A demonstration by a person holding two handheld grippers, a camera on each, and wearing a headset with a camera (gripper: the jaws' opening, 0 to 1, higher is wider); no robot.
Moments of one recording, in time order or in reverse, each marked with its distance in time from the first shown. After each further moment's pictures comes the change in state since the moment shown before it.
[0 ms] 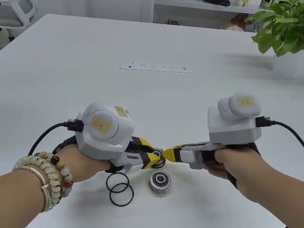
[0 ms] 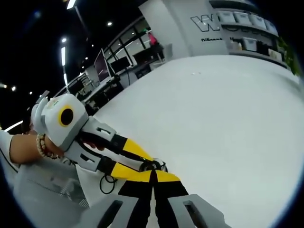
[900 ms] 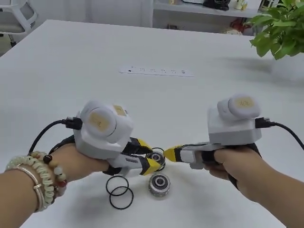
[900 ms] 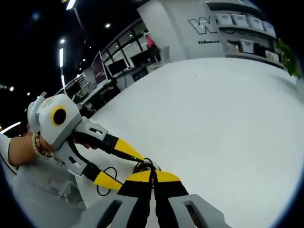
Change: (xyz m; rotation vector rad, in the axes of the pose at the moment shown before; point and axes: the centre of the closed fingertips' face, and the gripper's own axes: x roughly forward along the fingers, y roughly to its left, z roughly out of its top) left arm -0.011 -0.012 0.009 -0.029 0.007 -0.072; right arm -0.006 -0.011 0.007 0.002 -0.026 -0.034
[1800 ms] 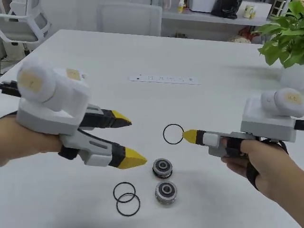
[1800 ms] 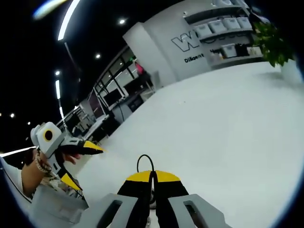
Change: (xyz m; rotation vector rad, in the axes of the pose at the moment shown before) left arm -0.105 0.007 0.039 0.069 -0.072 0.052; right arm -0.036 -0.002 0.053 0.151 -0.250 0.010
